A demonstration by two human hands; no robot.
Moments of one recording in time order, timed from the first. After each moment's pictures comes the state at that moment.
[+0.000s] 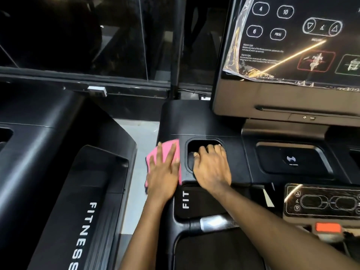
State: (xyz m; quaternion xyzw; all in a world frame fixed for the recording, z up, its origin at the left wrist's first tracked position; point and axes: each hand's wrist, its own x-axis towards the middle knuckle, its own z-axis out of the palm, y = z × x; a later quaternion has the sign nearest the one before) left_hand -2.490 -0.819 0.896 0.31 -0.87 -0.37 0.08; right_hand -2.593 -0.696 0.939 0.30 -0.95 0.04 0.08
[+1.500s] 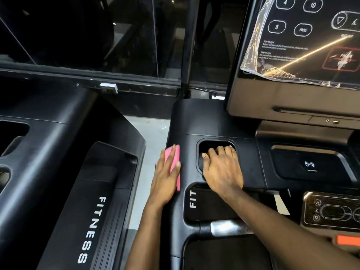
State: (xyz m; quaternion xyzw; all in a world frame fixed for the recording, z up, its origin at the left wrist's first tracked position) left_hand -2.464 -0.829 0.898 0.29 -0.80 -0.51 0.12; right_hand -2.593 -0.697 0.940 0.32 -0.94 0.01 0.06
